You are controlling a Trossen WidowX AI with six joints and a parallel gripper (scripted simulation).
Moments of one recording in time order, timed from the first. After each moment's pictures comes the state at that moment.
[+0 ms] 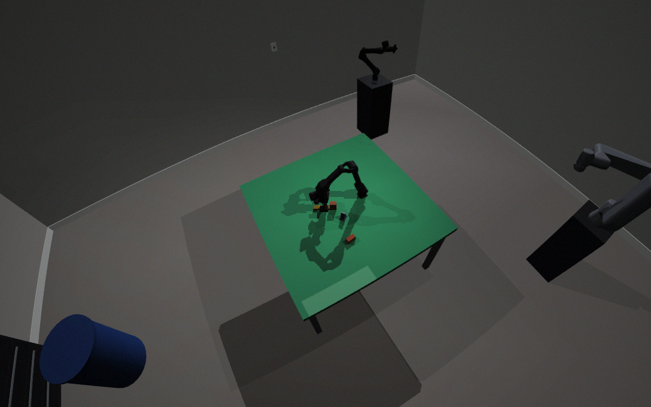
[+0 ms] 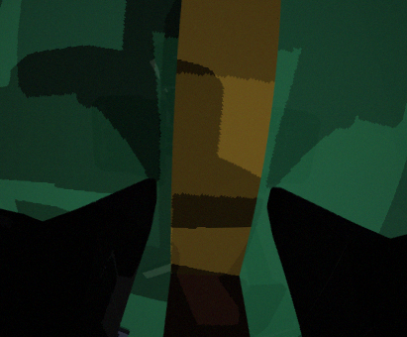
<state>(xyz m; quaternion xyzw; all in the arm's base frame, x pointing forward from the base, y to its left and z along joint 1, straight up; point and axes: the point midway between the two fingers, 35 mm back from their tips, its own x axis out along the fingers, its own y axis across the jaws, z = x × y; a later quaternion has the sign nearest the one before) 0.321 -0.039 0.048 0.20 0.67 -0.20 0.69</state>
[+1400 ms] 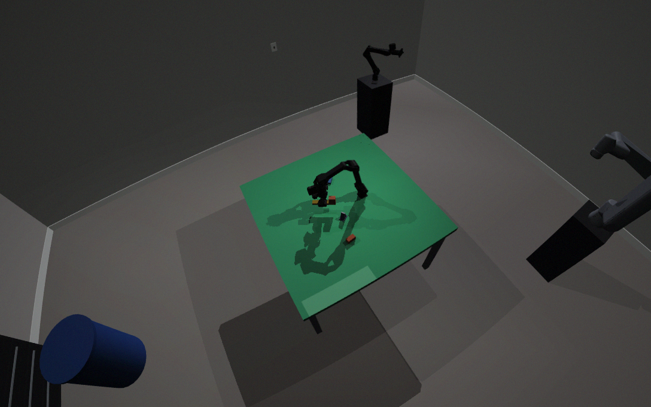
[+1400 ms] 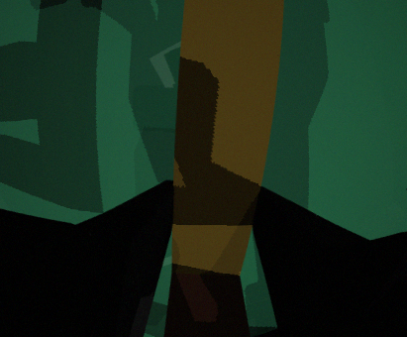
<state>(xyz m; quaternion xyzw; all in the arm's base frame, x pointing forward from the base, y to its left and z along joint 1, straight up) 0.323 -0.039 0.117 0.19 0.68 -0.20 0.68</state>
